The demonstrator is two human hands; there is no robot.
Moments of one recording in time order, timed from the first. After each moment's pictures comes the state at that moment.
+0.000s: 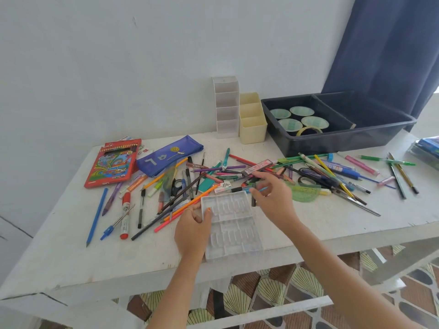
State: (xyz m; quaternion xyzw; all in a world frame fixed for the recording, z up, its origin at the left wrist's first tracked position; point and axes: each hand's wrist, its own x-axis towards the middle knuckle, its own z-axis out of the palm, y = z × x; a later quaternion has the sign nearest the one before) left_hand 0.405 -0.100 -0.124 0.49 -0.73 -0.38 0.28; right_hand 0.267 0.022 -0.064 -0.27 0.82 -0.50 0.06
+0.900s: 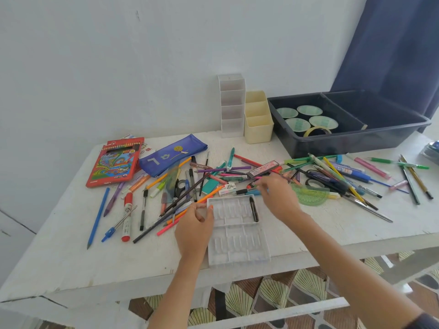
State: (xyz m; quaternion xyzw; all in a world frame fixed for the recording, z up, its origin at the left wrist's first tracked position) left_hand 0.404 -0.111 -0.122 0.43 -0.77 -0.36 0.30; right_hand 0.238 0.003 -0.069 -0.37 0.89 -0.26 0.03
